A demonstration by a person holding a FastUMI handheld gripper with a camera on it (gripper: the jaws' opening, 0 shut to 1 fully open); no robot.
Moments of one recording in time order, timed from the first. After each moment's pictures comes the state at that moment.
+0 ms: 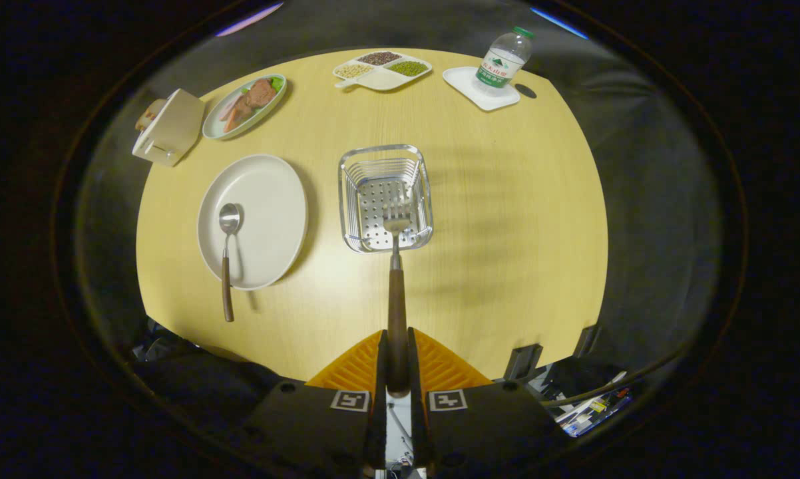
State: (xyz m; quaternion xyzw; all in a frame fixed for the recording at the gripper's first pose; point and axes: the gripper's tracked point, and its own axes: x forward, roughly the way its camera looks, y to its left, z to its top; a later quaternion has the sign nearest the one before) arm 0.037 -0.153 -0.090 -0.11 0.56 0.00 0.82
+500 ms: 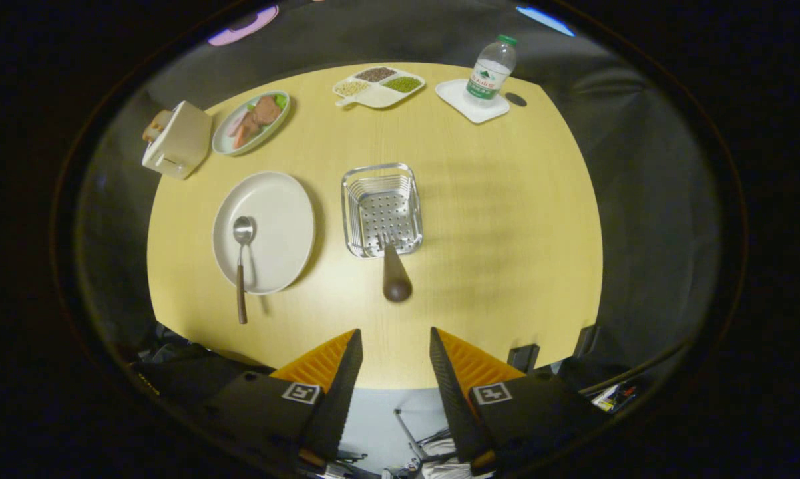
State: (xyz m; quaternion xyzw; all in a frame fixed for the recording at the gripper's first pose) arm 0.031 -0.153 -0.060 -0.10 0.53 0.01 0.84
